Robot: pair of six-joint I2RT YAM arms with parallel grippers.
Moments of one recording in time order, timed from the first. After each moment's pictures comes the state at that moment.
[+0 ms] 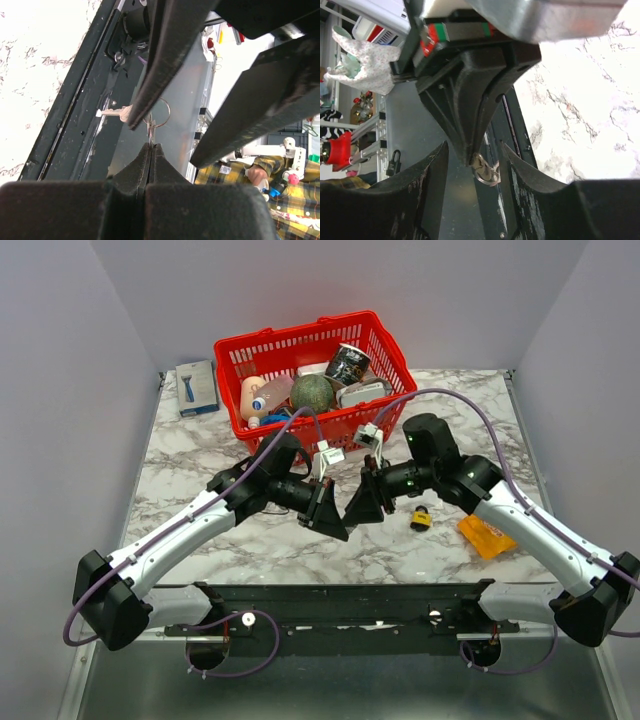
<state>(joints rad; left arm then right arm) -0.74 1.21 1.03 -0.46 0.95 -0.57 0.71 1.21 1.19 -0.58 -0.83 0.19</state>
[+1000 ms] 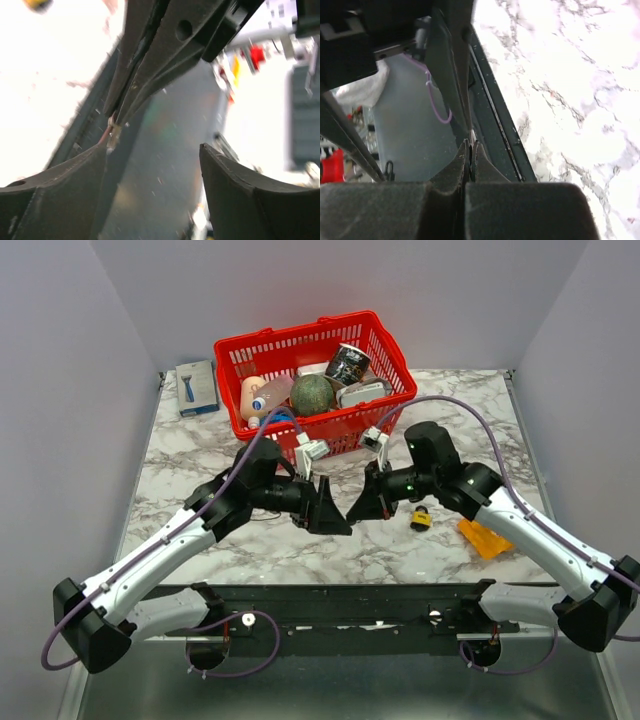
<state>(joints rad) -0.75 1.07 0.99 -0.40 0.78 -0.62 0.71 1.19 1.11 -0.54 -0.75 0.24</state>
